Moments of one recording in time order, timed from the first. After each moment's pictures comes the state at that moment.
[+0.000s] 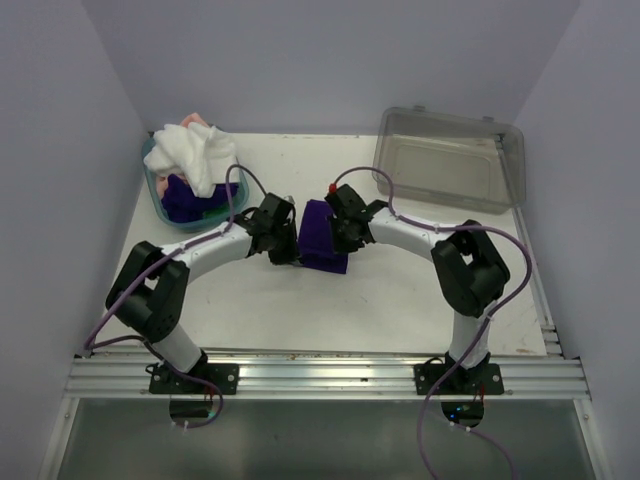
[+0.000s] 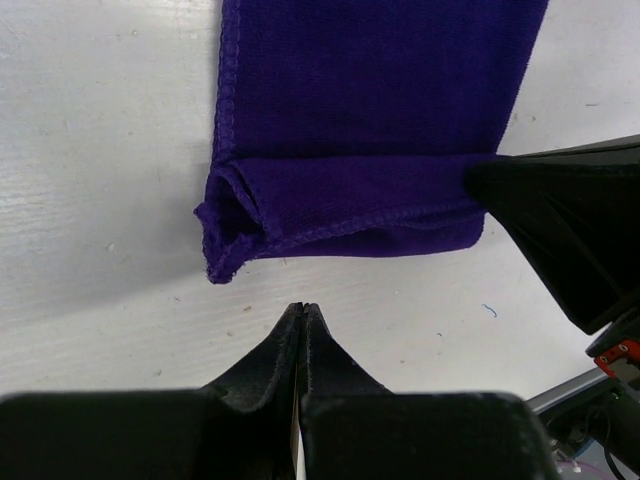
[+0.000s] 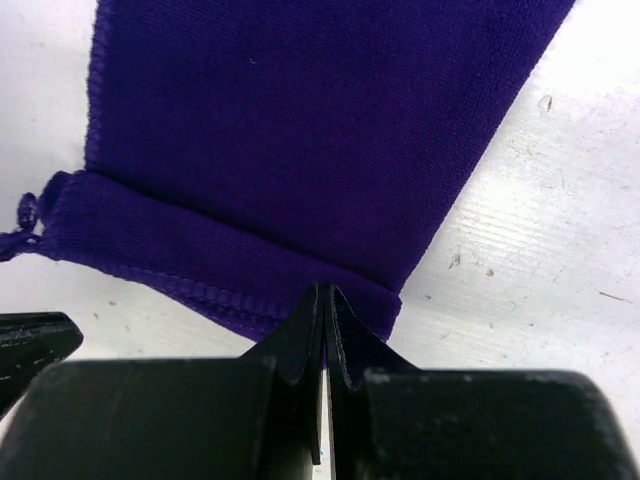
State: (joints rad) left arm -0.55 1.63 1.00 -0.40 0.14 -0.70; right arm 0.68 1.89 1.31 -0.50 0.06 0.48
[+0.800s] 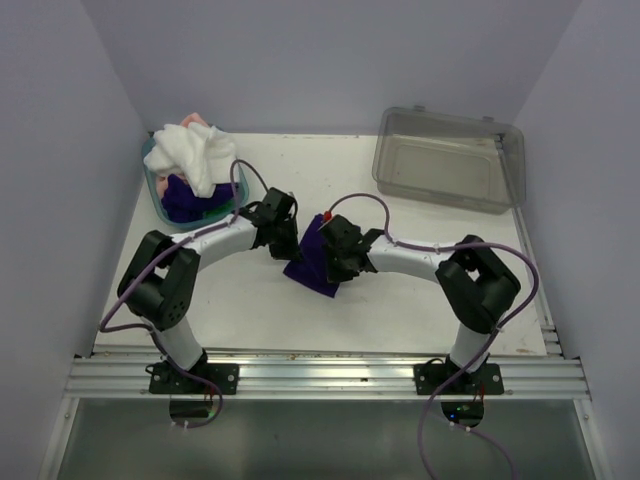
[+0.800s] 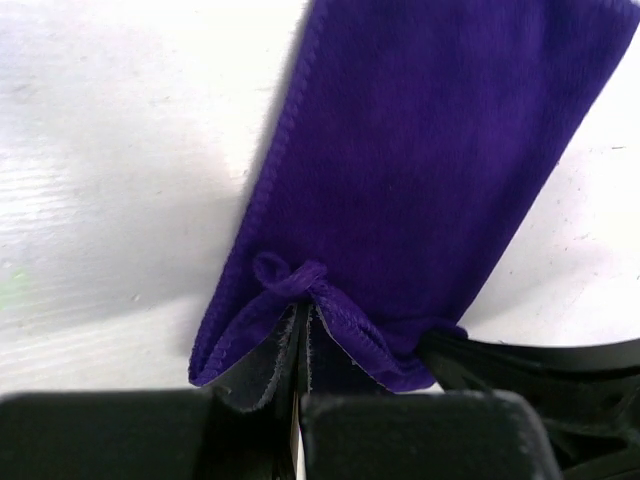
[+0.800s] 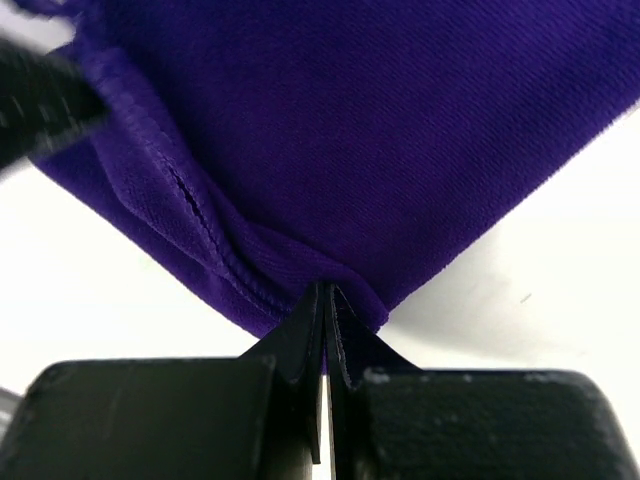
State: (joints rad) left arm -0.53 1.74 1.08 -0.40 0.12 -0.67; right arm 0.80 1.80 1.10 -0.40 0.03 0.61
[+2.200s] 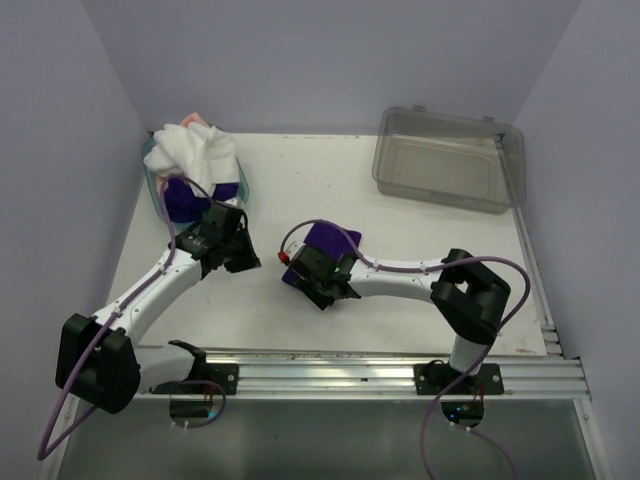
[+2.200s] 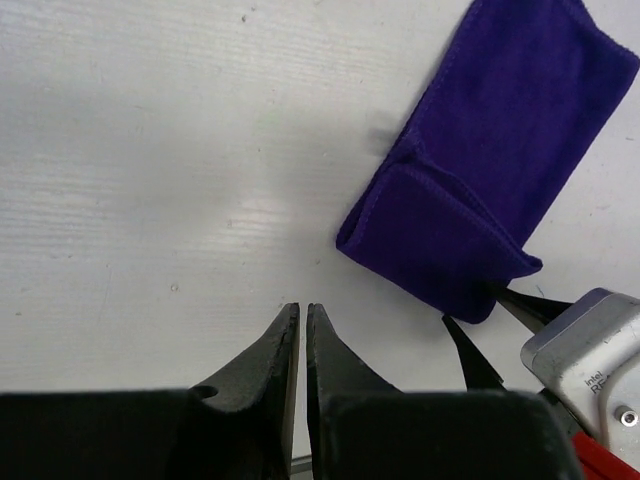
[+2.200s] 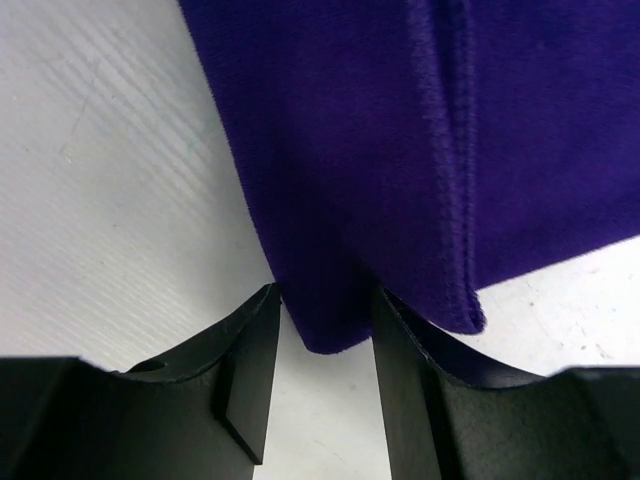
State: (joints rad) left arm -0.38 1.21 0.84 -0.61 0.04 -0.65; right arm 1.06 1.77 1.12 -0.46 0.24 0.15
